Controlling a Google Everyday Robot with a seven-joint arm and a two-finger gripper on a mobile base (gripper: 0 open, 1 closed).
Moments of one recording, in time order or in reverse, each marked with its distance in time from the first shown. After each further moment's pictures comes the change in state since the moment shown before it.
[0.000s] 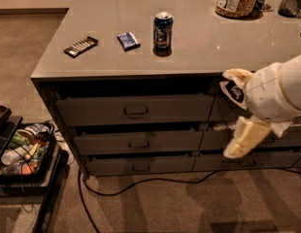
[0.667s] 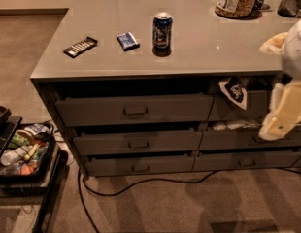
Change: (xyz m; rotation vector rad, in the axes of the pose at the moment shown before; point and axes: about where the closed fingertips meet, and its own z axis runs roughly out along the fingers) arm 0.001 -0.020 -0.087 -0.035 0.258 0.120
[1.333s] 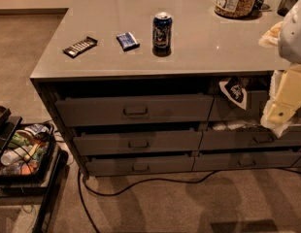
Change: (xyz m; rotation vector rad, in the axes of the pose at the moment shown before) arm -0.002 -0.011 -0.008 -0.044 0.047 0.022
